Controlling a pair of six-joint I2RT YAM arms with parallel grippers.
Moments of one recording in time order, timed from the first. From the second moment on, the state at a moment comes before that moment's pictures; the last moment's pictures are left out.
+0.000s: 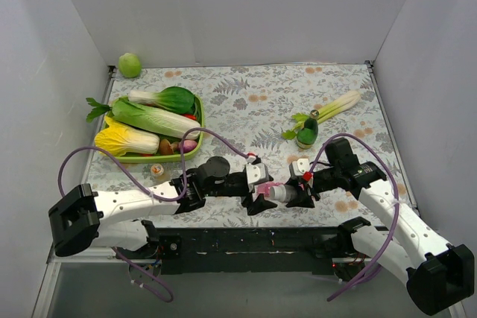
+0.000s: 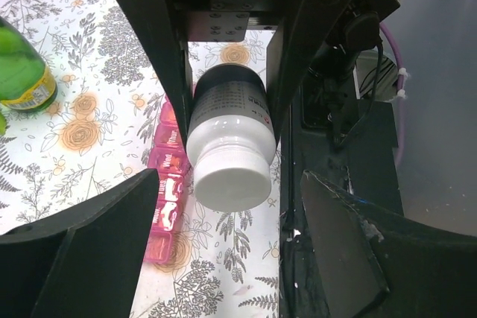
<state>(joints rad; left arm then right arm) -1.12 1.21 0.63 0.38 0.37 0.05 0.43 0.87 0.62 -0.77 -1.06 -0.97</state>
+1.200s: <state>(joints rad) -0.95 1.03 0.74 -0.29 0.10 -1.10 0.41 0.83 0.61 -0.75 -1.00 -0.96</state>
